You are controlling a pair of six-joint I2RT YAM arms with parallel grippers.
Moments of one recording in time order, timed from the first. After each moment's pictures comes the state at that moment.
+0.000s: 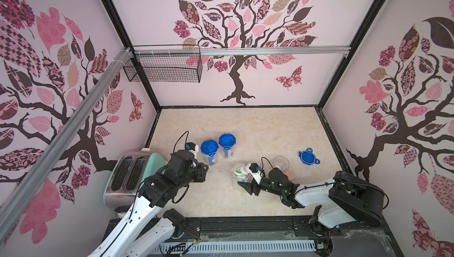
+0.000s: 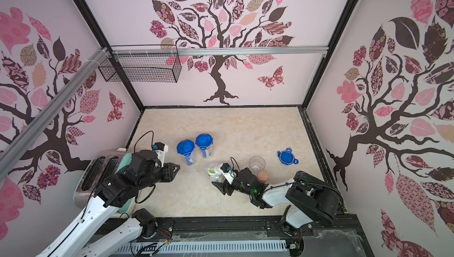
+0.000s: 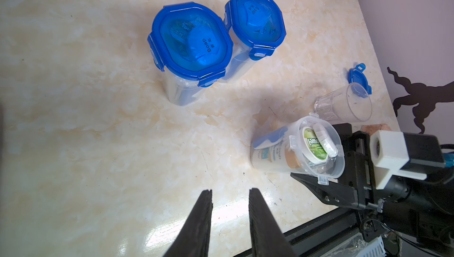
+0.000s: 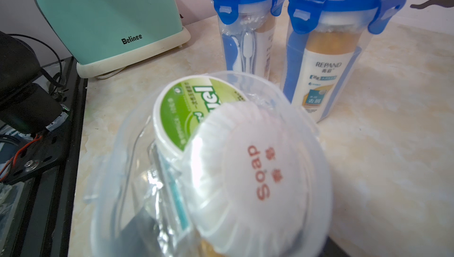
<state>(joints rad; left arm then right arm) -0.58 0.73 0.87 -0.91 -0.02 -0.52 0.95 1.48 0.28 0.91 -0.15 0.07</state>
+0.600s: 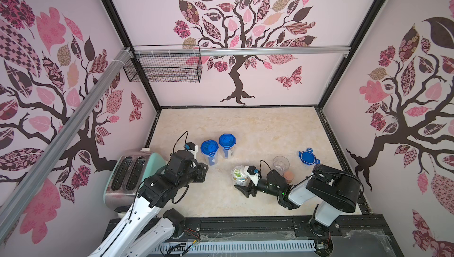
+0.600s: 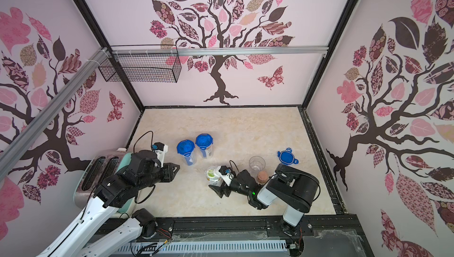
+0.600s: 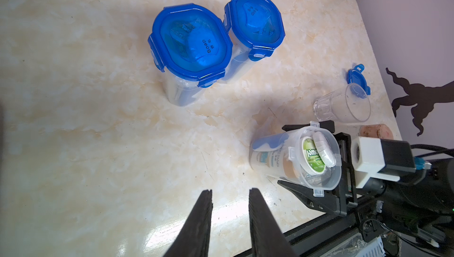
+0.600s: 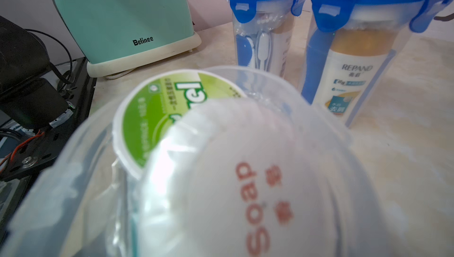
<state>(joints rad) -0.58 0.73 0.87 -0.91 -0.02 -0.52 0.95 1.72 0.28 1.22 -0.18 0.05</state>
